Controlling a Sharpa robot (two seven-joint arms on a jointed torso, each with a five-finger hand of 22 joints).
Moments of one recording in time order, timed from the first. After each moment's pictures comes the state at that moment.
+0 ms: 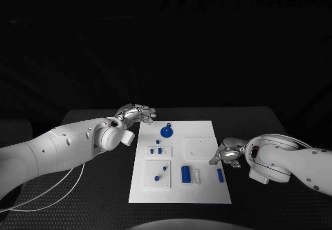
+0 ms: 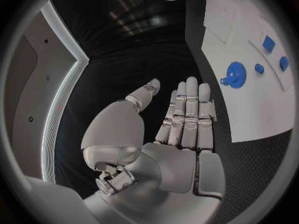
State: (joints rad) left arm 1.12 -0.68 -0.11 1.14 -0.11 -0.11 0.29; left_hand 1.02 -0.08 0.54 -0.20 0.06 0.83 0.18 0.31 0.50 1.18 0.13 0.08 0.14 1.05 0.05 0.53 0.61 0.04 0.83 -0.05 0.50 1.27; right arm 1.16 -0.95 -0.17 1.67 -1.06 -0.04 -0.50; right_hand 0.74 -0.21 0.73 -0.22 0.05 1.03 0.08 0.27 0.65 1.21 -0.03 1.11 1.06 1.28 -0.14 1.29 1.00 0.22 1.19 -0.05 1.08 1.24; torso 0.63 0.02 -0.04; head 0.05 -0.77
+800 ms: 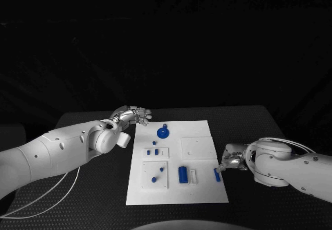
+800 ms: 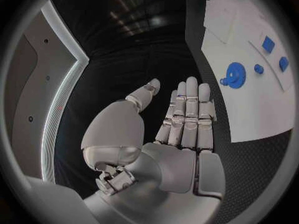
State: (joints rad) left arm 1.12 -0.68 -0.11 1.14 -0.11 -0.11 0.28; left_hand 1.02 -0.08 0.54 -0.20 0.06 0.83 0.18 0.31 0.50 1.18 0.13 0.08 0.14 1.05 0.05 0.53 0.61 0.04 0.83 -0.05 0.50 1.27; right arm 1.12 -0.96 -0.19 1.65 -1.31 0.02 -0.59; right_hand 0.74 -0.20 0.69 -0.20 0.05 1.04 0.07 0.27 0.66 1.21 -0.03 1.11 1.07 1.28 -0.13 1.28 1.02 0.22 1.20 -0.05 1.08 1.24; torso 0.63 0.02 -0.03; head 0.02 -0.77
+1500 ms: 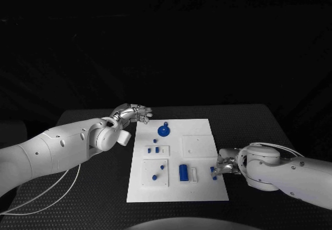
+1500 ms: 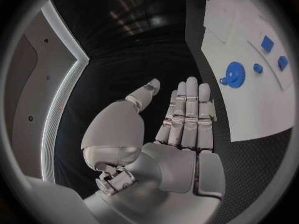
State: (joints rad) left arm 1.12 -0.69 -0.11 1.14 -0.11 -0.11 0.28; left_hand 1.02 -0.08 0.54 -0.20 0.06 0.83 0.18 0.31 0.50 1.18 0.13 0.08 0.14 1.05 0.05 0.53 0.61 0.04 0.83 -0.05 0.50 1.28; right arm 1.07 -0.90 -0.19 1.63 -1.35 0.03 -0.60; right_hand 0.73 -0.17 0.68 -0.20 0.05 1.05 0.07 0.27 0.67 1.21 -0.03 1.11 1.07 1.29 -0.14 1.28 1.02 0.22 1.20 -0.05 1.08 1.24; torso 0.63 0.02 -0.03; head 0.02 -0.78
